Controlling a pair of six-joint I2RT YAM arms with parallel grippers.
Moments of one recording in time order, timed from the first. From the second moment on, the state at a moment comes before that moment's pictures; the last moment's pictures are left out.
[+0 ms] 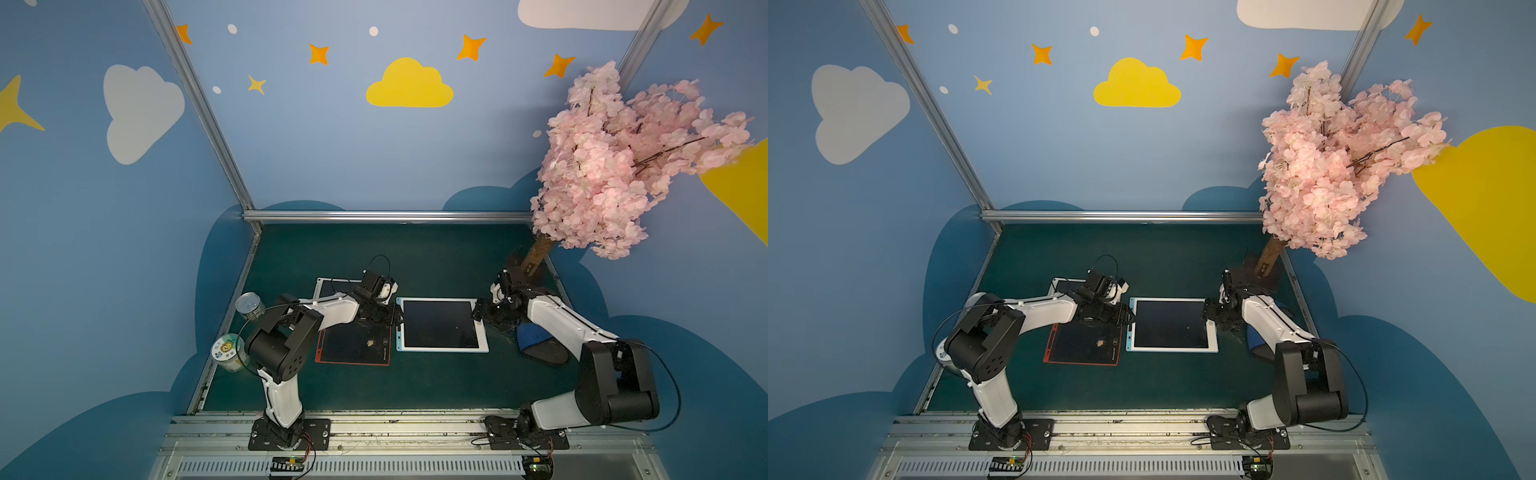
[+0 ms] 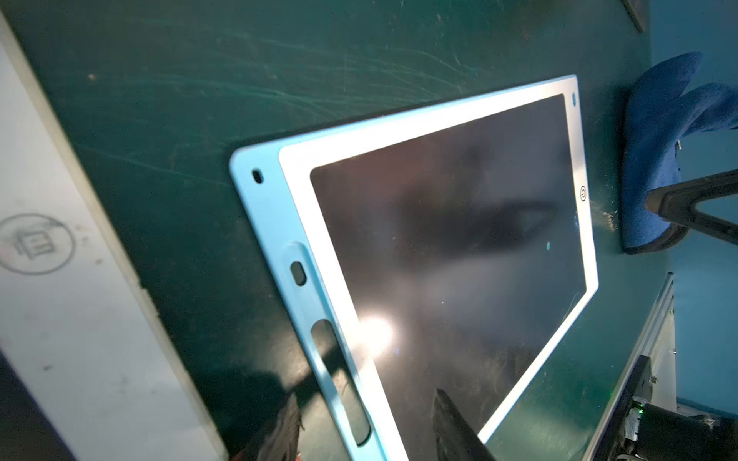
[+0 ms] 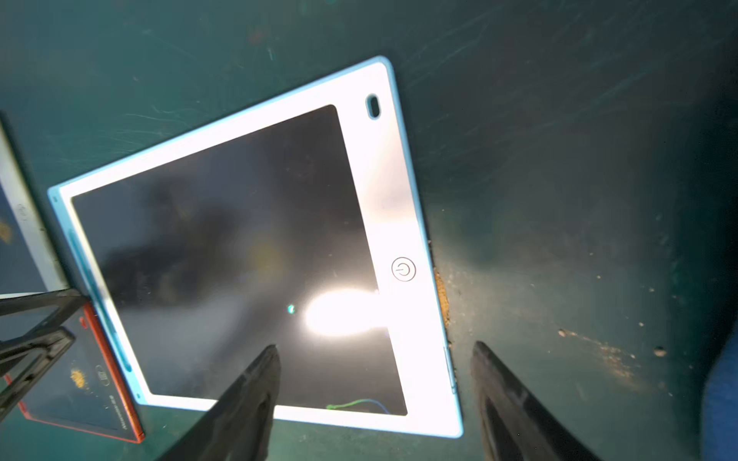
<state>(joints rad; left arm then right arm) -0.54 1.84 1.01 -0.18 0.44 -0.40 0.17 1.49 0.89 -0.66 -0.19 0.42</state>
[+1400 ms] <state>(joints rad) -0.51 1.93 1.13 -0.23 0.43 -0.40 0.03 1.60 0.77 -0.28 -0.62 0.49</state>
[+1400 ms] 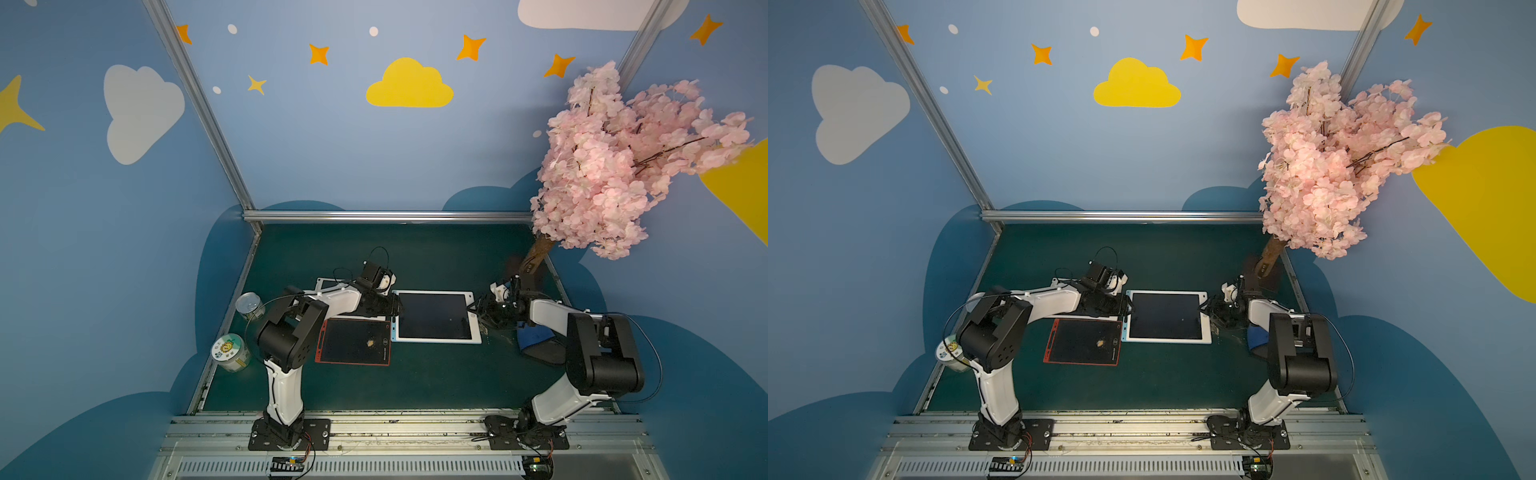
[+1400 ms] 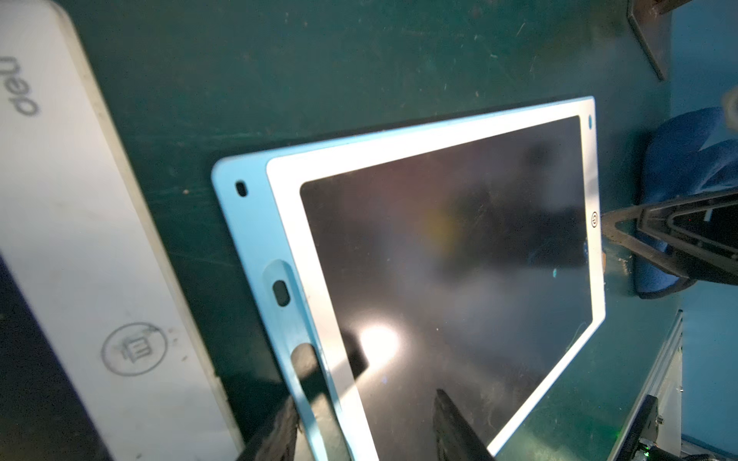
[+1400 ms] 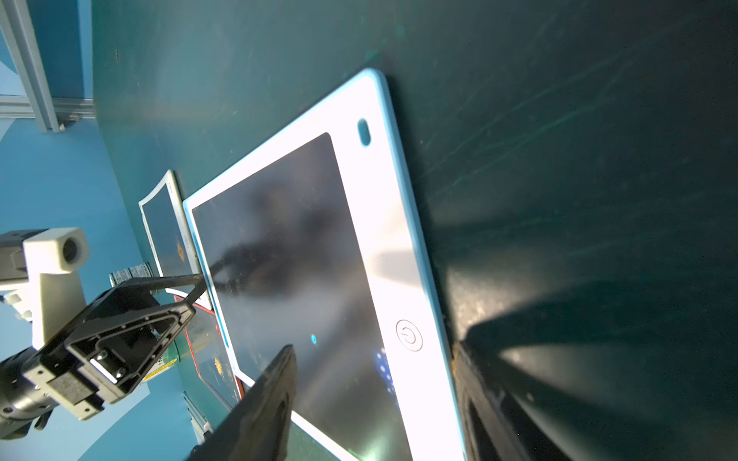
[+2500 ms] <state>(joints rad) -0.53 1.93 1.13 -0.22 0.45 -0.39 0.00 1.23 0.73 -0.45 -0.74 0.43</state>
